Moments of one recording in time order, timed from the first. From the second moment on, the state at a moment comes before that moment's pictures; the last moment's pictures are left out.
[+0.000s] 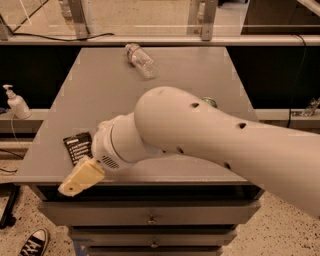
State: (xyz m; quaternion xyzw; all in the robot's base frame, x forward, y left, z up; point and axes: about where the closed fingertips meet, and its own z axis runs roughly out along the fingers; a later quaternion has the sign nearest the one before) arm 0.419 0.161 0.844 -0.55 0.71 0.24 0.36
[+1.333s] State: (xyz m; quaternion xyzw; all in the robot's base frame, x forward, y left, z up) arm 0.417 0.163 0.823 -0.54 0.72 0.25 0.36
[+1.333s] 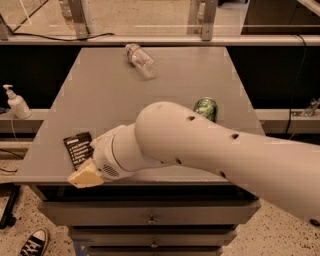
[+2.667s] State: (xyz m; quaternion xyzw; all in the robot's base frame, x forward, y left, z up) arm 0.420 0.150 0.835 -0.55 0.72 0.23 0.37
